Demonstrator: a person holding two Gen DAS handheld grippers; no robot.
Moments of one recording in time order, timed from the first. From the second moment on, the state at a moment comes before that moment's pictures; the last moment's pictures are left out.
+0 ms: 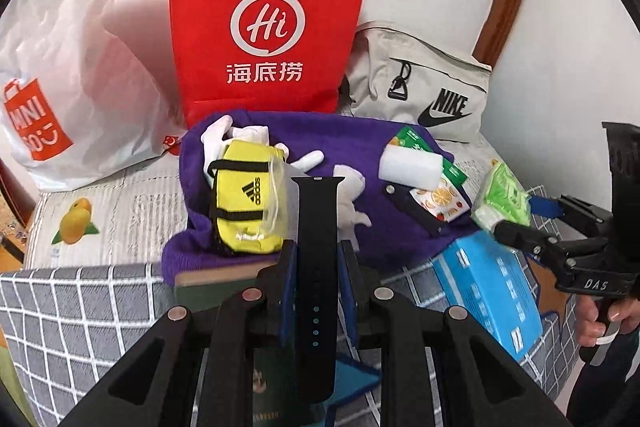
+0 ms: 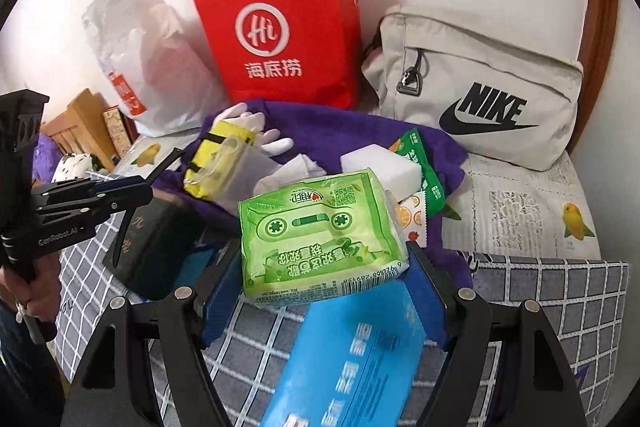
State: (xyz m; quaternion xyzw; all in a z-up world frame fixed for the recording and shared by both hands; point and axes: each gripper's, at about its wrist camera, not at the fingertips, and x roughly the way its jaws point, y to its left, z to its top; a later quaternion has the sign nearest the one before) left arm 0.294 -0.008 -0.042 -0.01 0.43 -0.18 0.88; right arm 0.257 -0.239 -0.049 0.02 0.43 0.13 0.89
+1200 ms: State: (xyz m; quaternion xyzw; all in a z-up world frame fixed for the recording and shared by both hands) left arm 0.396 -0.040 -0.089 -0.02 0.49 -0.19 0.85; right arm 0.357 -0.229 -0.116 0.03 0.52 0.11 0.84
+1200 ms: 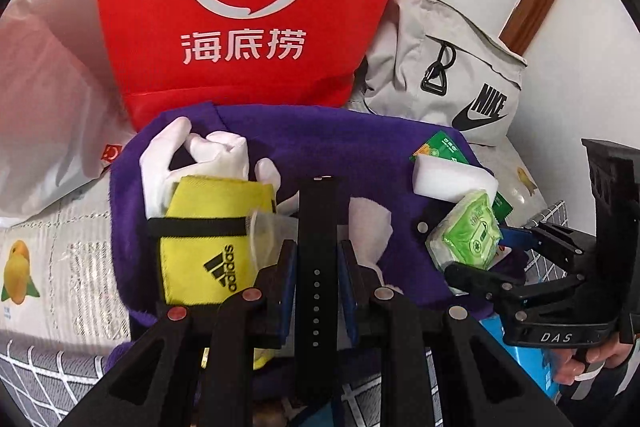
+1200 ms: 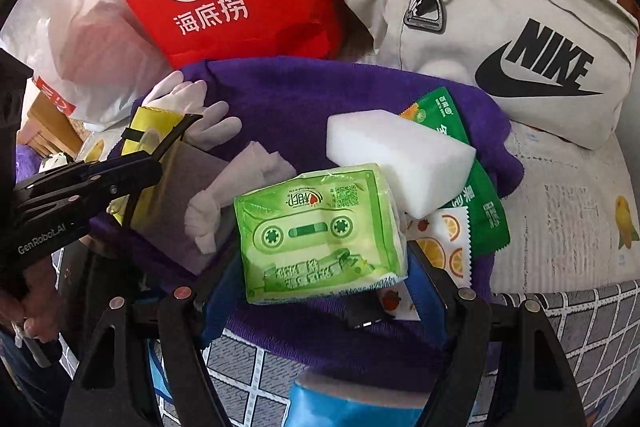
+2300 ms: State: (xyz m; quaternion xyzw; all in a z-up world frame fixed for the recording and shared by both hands) left arm 0.380 -0.036 -0.069 -0.02 0.50 -0.15 0.86; right arm 0.327 -0.243 -0.089 0.06 0.52 0.11 0.85
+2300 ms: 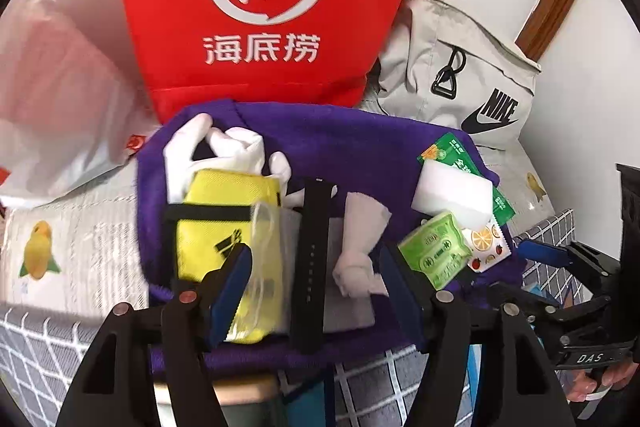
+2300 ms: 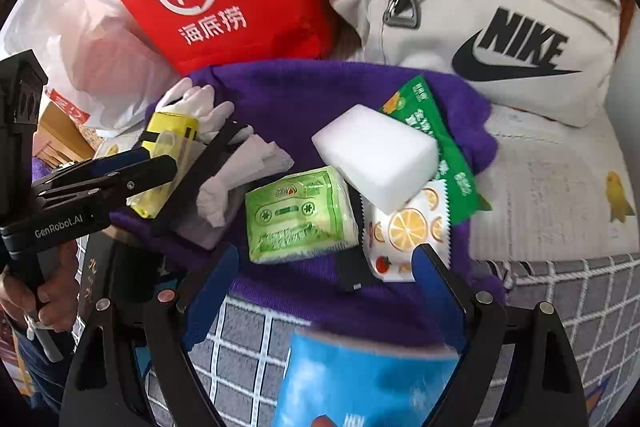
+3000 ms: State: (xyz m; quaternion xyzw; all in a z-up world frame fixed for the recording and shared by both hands) left arm 0.204 -0.027 0.010 0.01 0.42 -0.08 0.90; right arm 0.166 -0.245 -0.005 0.05 0.41 0.11 0.90
